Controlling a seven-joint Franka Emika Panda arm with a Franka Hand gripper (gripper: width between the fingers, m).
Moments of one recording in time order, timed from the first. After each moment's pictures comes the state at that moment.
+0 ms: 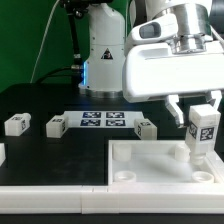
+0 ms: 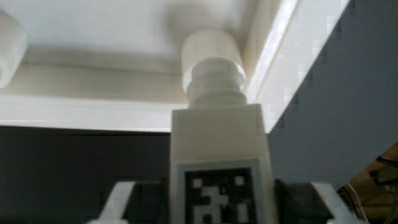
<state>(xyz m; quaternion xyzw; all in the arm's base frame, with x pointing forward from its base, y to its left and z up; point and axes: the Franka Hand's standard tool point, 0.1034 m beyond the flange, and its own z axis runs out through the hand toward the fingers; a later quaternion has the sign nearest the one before) 0.611 0.114 0.095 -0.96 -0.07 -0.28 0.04</state>
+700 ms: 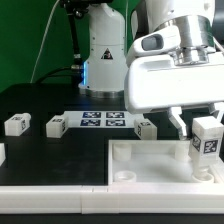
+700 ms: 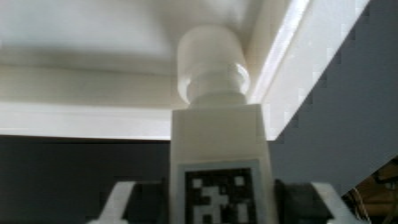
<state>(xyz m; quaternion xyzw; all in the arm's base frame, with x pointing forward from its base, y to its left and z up) 0.622 0.115 0.085 -0.95 -0.06 -0.29 0.04</state>
